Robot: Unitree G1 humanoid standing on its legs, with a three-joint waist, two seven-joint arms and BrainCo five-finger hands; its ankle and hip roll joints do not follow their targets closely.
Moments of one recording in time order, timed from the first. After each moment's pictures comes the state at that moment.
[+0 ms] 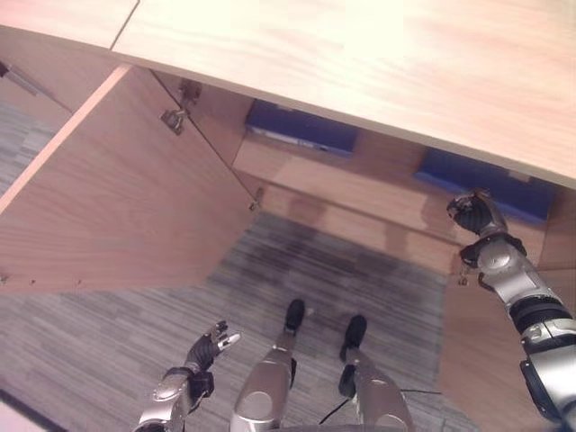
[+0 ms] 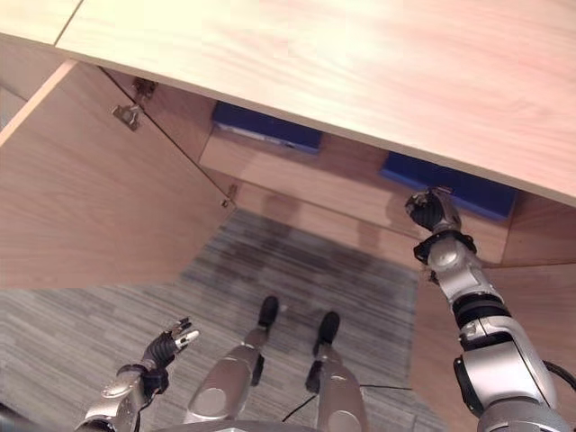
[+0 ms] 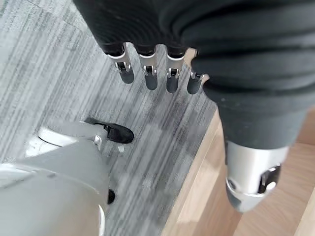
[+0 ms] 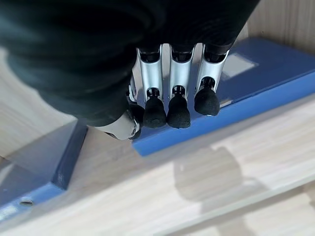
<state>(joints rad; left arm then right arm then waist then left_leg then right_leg) -0.01 0.33 -0.17 0.90 -0.47 -0.17 -0.23 -0.61 -0.73 0.28 0.84 -0.20 -0.11 -0.22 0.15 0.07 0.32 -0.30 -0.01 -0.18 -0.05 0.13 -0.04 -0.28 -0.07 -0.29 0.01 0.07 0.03</state>
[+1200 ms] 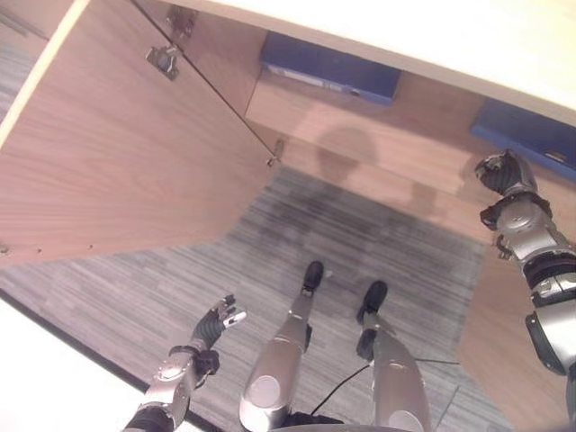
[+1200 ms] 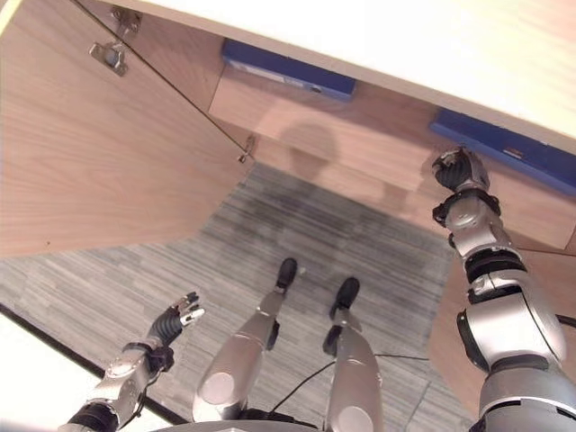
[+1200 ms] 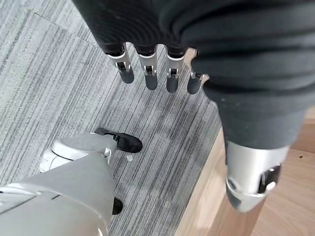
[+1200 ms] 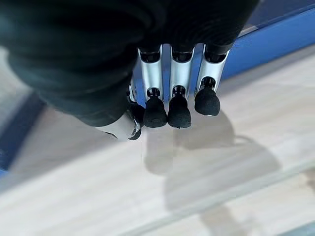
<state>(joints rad) -0.05 0.37 -0.26 0.77 -0.55 -0.20 -0.22 -0.91 -0.81 0.39 1.11 -0.10 -0.10 -0.25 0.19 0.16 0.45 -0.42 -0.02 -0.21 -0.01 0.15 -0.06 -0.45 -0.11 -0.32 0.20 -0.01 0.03</state>
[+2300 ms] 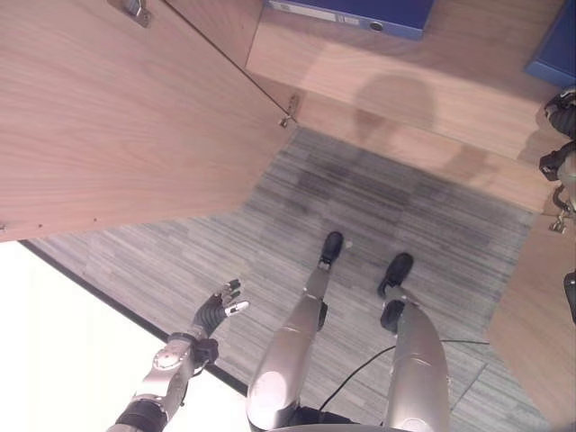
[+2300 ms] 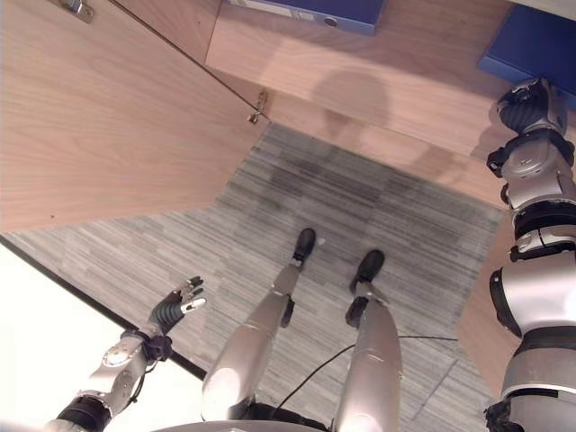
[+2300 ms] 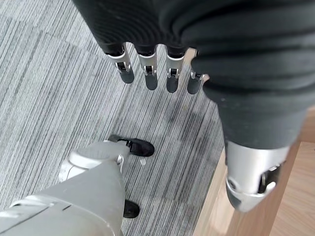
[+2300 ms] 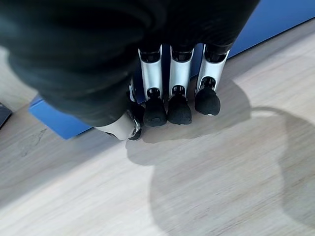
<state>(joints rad) -0.04 0.44 -0.31 0.62 -0.58 -0.20 -0.24 -1.17 -0.94 0.50 1.23 0.00 -0.10 -0.24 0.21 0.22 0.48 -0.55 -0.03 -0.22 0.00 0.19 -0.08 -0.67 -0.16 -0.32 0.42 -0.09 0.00</state>
